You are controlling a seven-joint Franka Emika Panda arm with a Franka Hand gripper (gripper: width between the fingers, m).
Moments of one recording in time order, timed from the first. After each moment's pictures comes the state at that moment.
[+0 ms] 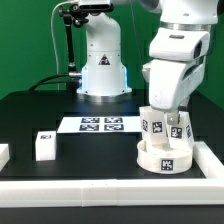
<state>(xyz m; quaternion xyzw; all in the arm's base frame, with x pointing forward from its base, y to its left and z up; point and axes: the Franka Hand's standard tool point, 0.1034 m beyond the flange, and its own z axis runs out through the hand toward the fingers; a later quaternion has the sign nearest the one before) 0.548 0.100 0.079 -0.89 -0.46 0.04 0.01</state>
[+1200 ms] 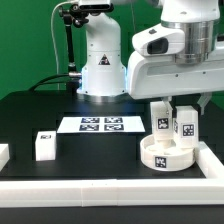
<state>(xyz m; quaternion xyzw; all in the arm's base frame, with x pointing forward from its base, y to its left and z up) 0.547 0.114 0.085 -1.00 0.02 0.07 0.03</state>
